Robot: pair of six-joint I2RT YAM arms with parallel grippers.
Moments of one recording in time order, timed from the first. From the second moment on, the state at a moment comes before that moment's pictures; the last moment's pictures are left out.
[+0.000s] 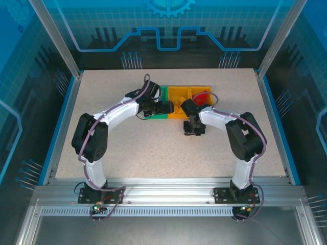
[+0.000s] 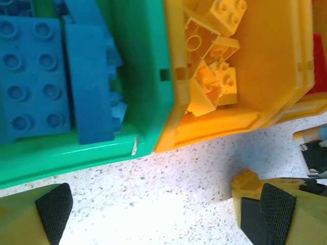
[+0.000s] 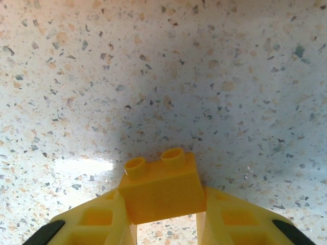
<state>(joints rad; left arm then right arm) -0.46 1.87 1.42 -0.55 0.21 -0.57 0.52 1.88 1.20 -0.74 0.03 0.55</state>
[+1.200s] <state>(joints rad) -0.44 1.64 1.02 -0.51 0.07 -0.66 0.43 2.12 1.83 -0.81 -0.10 0.56</state>
